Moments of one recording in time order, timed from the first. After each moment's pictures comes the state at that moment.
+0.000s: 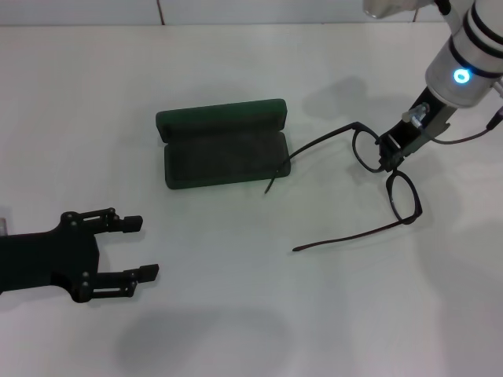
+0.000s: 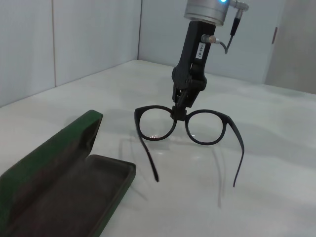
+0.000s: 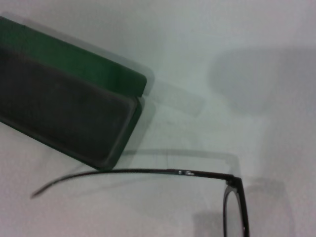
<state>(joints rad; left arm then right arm) -0.27 -2.01 0.79 0.74 1.97 1.68 -1.14 1.17 2.02 -1.25 -0.58 -2.66 -1.37 2.76</state>
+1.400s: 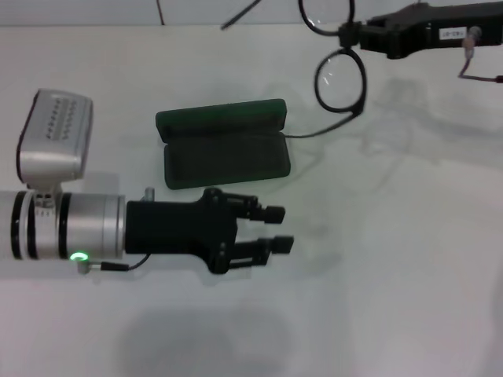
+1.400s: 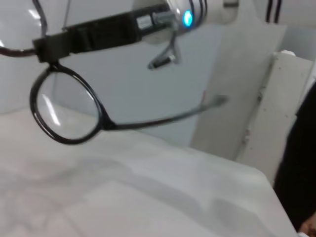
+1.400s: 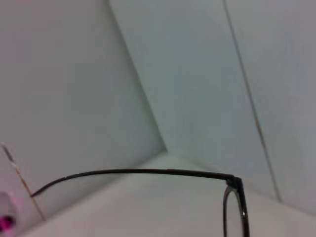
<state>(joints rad) -0.58 -2.09 0.80 0.40 1.97 1.64 -1.15 0.81 1.99 -0.91 -0.77 -1.87 -1.38 1.86</state>
